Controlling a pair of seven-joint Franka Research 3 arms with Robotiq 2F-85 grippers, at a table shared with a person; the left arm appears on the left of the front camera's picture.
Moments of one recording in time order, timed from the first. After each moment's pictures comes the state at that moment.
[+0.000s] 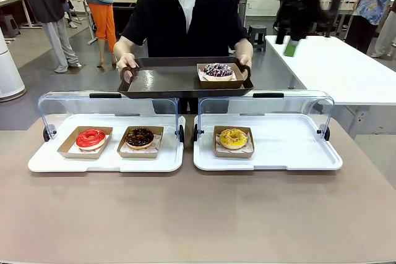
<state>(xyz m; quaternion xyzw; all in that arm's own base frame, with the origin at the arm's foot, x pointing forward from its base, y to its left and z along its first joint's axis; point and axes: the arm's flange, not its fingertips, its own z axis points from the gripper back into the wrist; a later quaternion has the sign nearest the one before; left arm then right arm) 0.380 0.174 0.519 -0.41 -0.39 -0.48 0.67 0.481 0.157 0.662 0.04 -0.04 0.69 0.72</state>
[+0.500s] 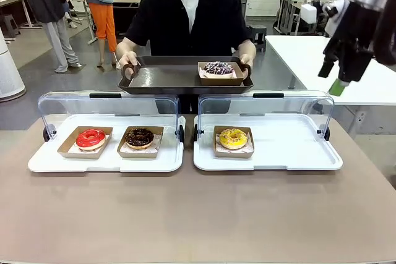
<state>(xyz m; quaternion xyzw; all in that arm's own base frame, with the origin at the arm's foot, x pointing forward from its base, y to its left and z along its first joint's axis) 0.380 0.174 0.520 -0.41 -0.39 -0.48 0.67 0.414 0.066 0.594 0.05 -0.07 0.65 0.75</state>
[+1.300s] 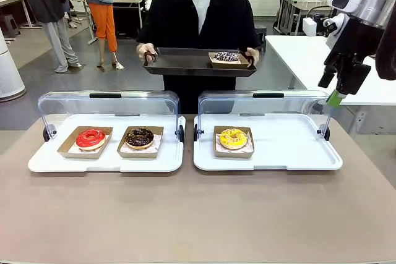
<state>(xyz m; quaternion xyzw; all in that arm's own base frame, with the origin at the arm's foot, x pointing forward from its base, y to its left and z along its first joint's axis) 0.379 0.175 0.520 -0.41 -0.39 -0.48 0.67 0.416 0.056 0.576 0.06 -0.09 0.64 0.76</state>
